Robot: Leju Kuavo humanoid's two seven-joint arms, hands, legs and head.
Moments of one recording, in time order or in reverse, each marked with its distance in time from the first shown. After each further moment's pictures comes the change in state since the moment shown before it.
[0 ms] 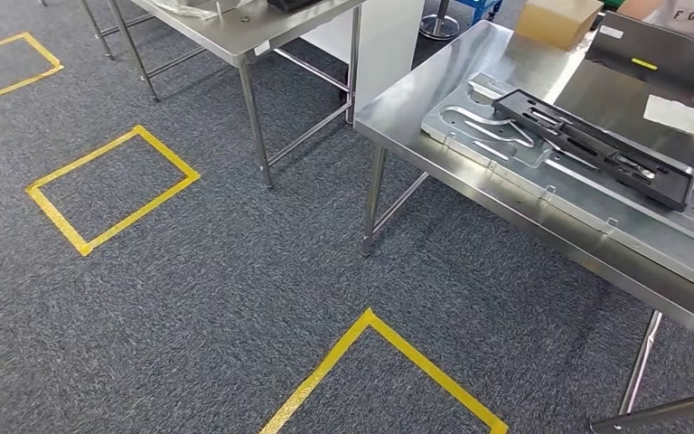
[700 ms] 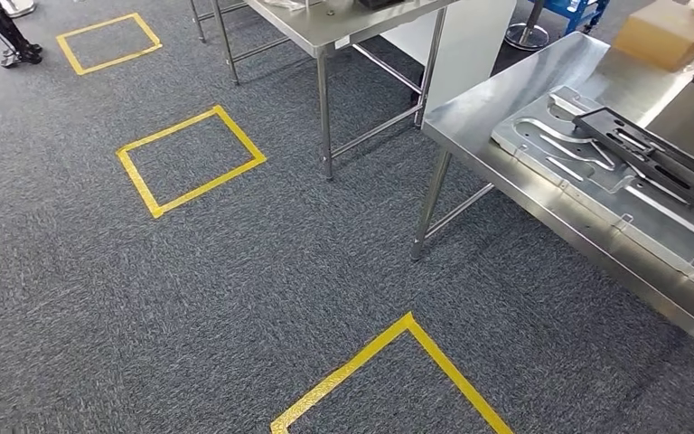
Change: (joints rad) left arm -0.023 0.068 -0.220 0.000 -0.266 -0.063 0.020; right arm 0.003 0.028 -0.198 0.052 -0.105 0.023 -0.071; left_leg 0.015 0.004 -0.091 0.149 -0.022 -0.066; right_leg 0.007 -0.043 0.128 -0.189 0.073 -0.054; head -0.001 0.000
